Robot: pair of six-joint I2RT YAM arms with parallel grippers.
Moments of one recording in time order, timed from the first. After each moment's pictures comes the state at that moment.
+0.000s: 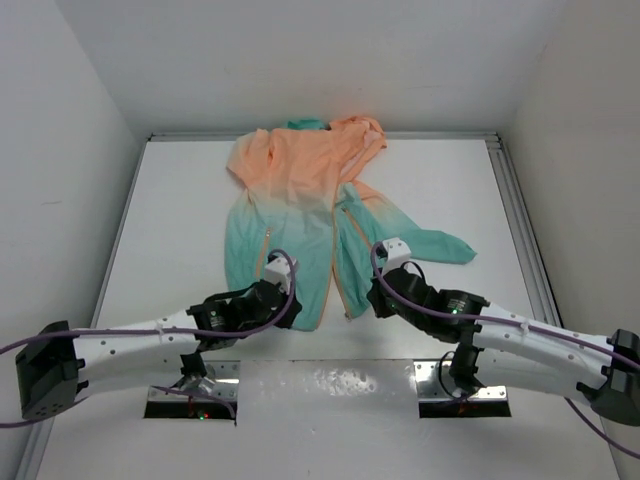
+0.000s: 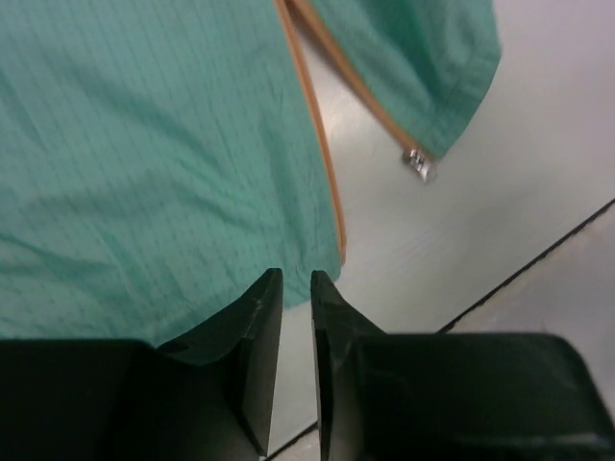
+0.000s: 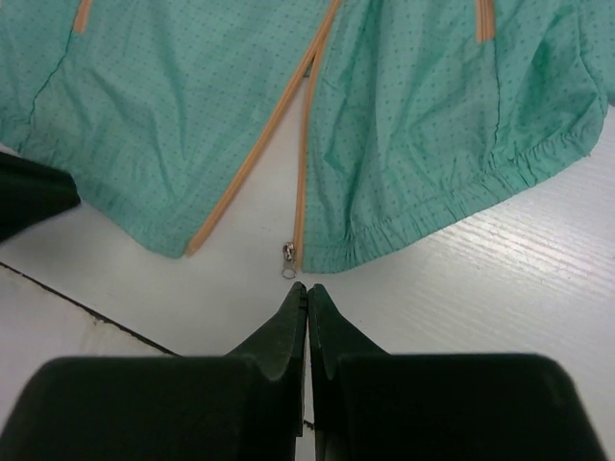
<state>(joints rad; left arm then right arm) -1.06 0.91 0.41 -0.13 -0.31 -0.57 1.06 0.88 0.55 -0.40 0.40 0.60</state>
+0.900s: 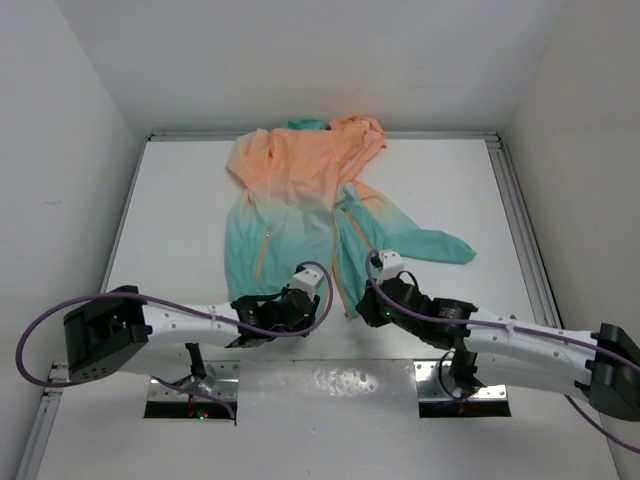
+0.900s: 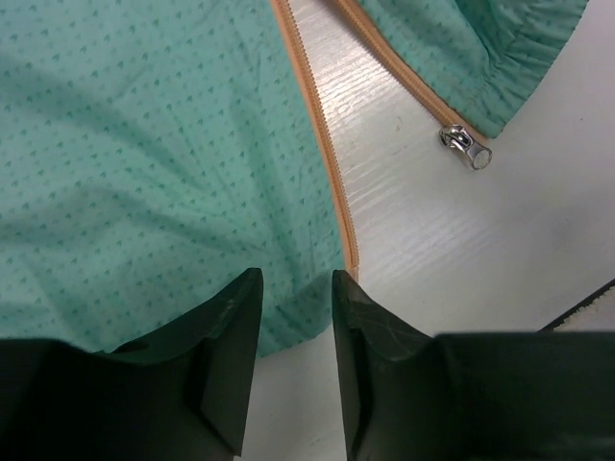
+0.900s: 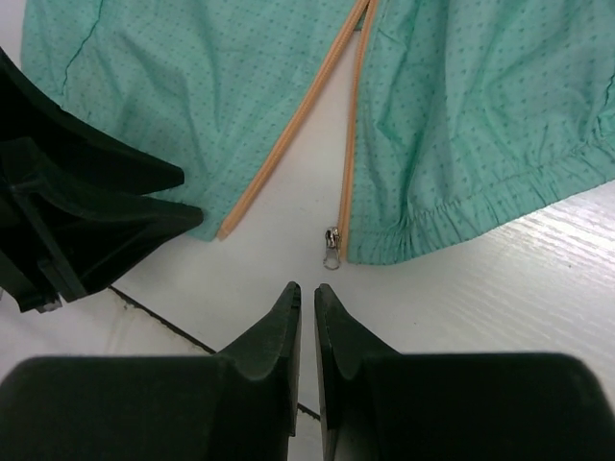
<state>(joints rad) -1.16 1.28 0.45 0.01 -0.36 -0.56 1.08 0.90 0.41 -0.21 0.31 0.68</state>
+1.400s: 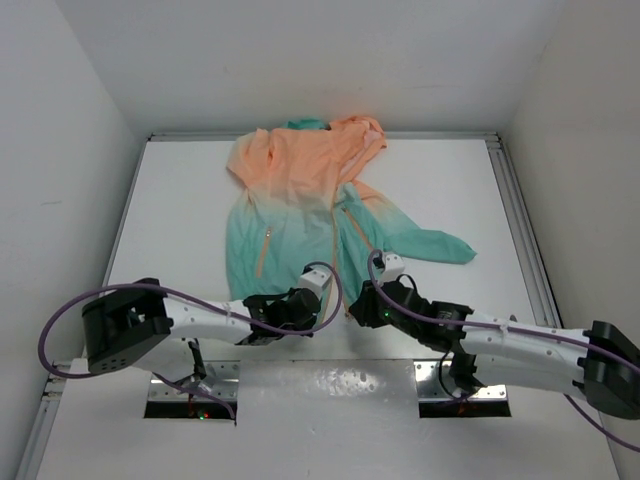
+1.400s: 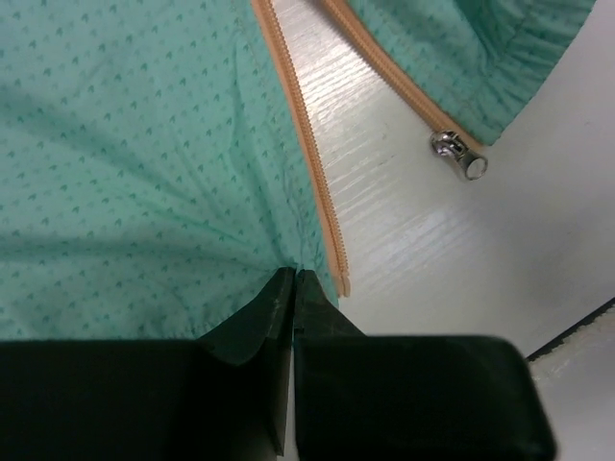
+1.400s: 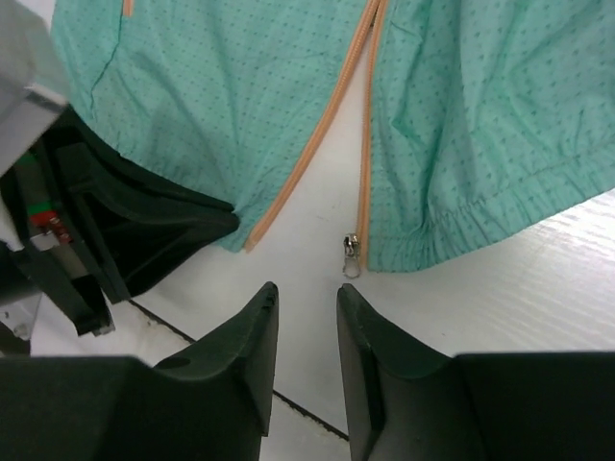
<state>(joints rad) -1.16 1.41 0.49 0.05 -0.33 -0.57 1.08 0.92 0.35 -0.09 0.30 0.76</state>
